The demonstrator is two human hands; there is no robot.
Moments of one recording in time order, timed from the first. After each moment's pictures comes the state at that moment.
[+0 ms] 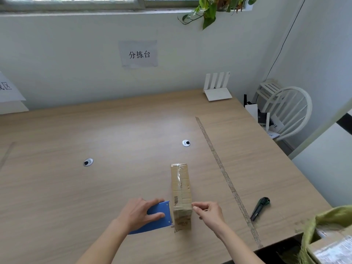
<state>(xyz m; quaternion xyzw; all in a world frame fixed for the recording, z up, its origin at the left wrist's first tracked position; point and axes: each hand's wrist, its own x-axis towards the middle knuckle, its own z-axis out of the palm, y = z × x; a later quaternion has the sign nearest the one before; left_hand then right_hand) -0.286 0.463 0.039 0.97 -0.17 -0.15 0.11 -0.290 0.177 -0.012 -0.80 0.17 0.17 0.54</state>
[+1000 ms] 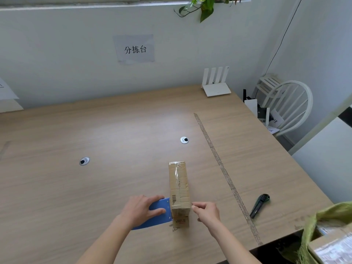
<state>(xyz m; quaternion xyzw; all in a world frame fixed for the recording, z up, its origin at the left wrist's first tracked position) -0.270 0.447 0.022 0.97 -0.15 -0.16 0.08 -0.281 0.182 -0.042 -0.79 0.26 0.19 0.52</state>
